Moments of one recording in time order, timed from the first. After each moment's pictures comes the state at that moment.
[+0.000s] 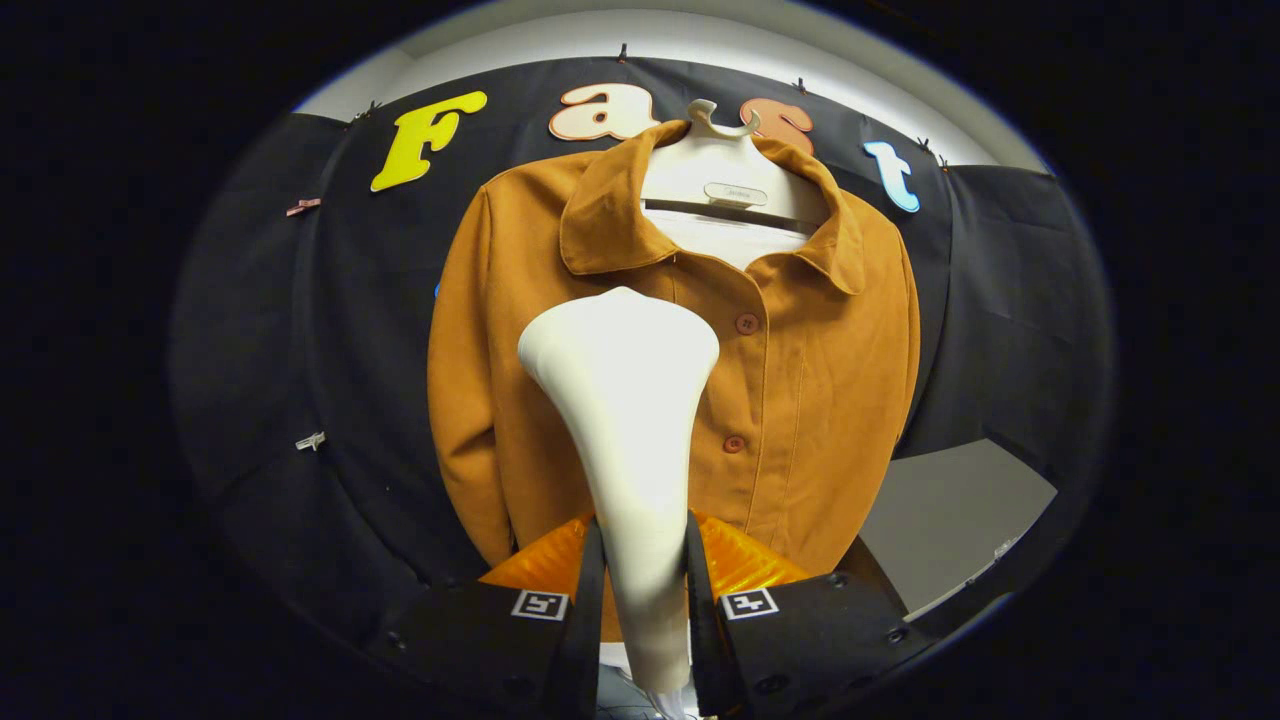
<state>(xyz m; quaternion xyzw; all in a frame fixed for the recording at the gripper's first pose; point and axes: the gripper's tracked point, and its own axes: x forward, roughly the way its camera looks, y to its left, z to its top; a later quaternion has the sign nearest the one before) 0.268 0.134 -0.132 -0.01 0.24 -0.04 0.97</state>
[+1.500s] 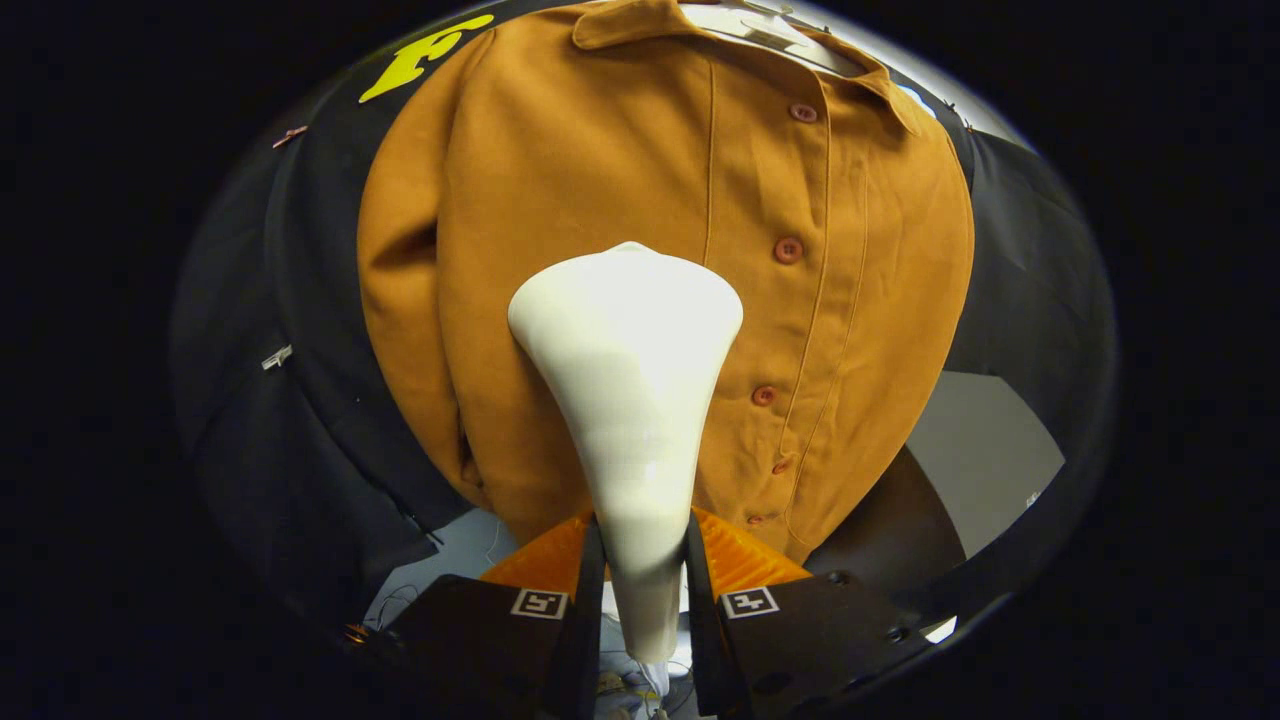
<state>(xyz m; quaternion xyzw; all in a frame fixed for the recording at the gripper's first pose) 0.238 0.132 -0.269 -0.03 0.39 -0.04 0.92</state>
